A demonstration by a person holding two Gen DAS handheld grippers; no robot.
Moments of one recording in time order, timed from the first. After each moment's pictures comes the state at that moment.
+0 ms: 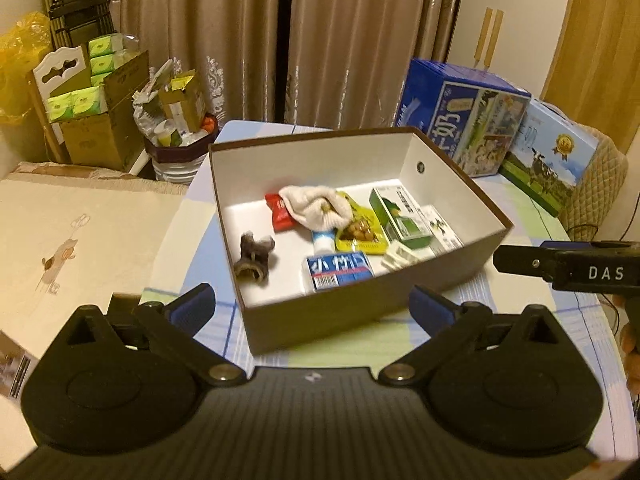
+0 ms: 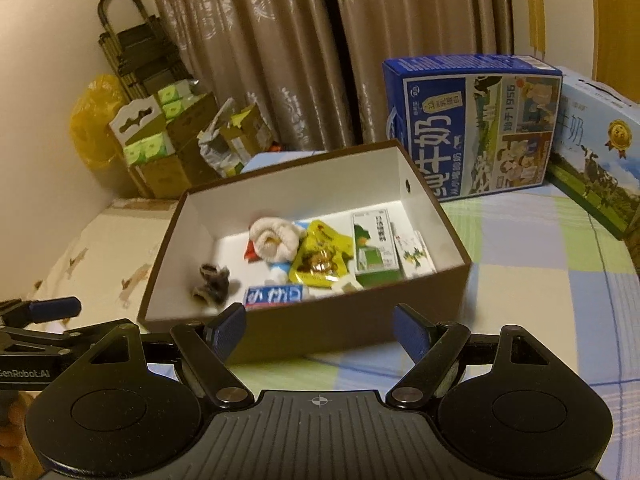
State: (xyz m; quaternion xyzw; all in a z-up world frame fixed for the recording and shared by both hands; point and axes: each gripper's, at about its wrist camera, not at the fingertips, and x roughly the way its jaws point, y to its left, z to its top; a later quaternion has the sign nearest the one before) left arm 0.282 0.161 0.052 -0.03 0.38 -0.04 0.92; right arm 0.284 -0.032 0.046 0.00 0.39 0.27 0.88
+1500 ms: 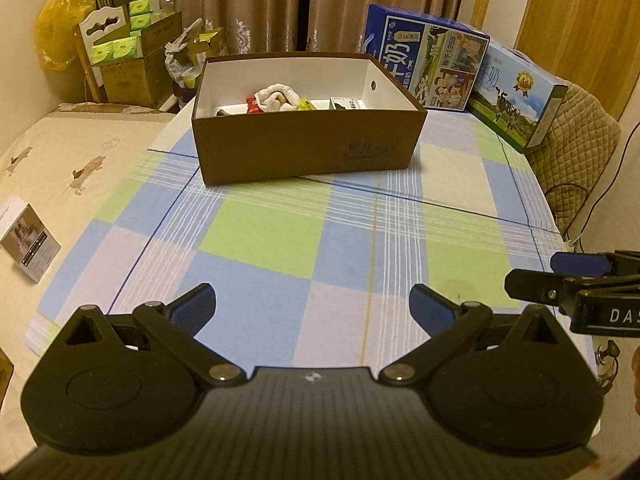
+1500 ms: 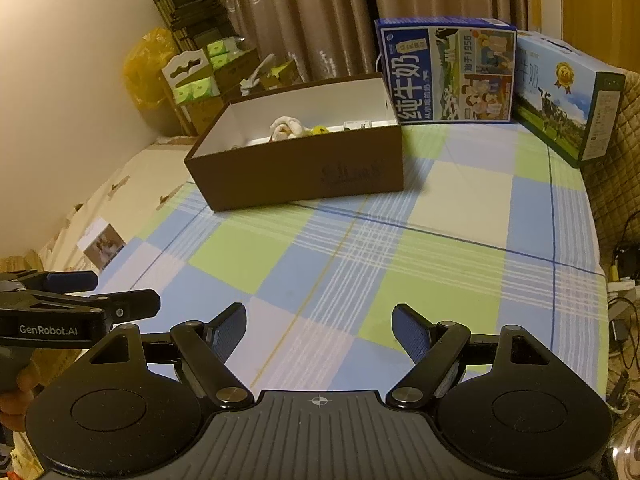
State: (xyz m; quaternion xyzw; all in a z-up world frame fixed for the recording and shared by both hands) left arm 0.091 0.023 0.037 -0.06 0.42 0.03 0.91; right arm 0.129 -0.197 0.035 -0.04 0.41 0.33 0.85
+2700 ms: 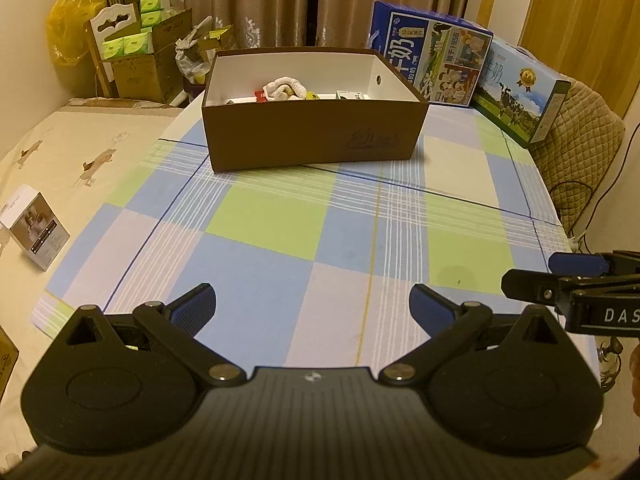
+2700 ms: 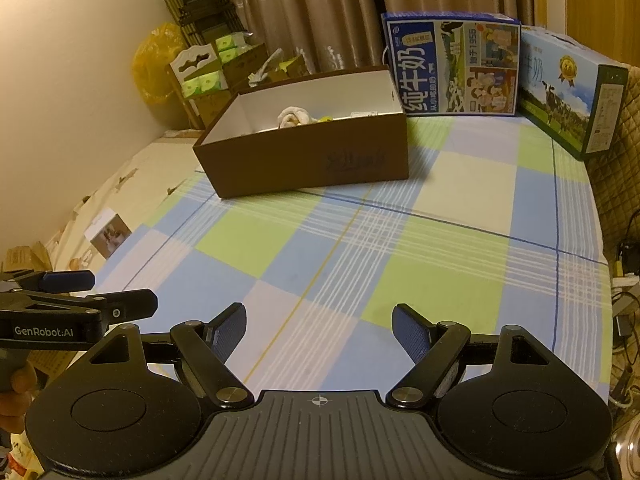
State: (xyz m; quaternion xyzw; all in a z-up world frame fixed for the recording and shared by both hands) left arm 0.070 0.016 0.035 -0.06 0.42 0.05 0.91; right arm 0.116 -0.205 0.027 -0.04 0.42 0.34 0.84
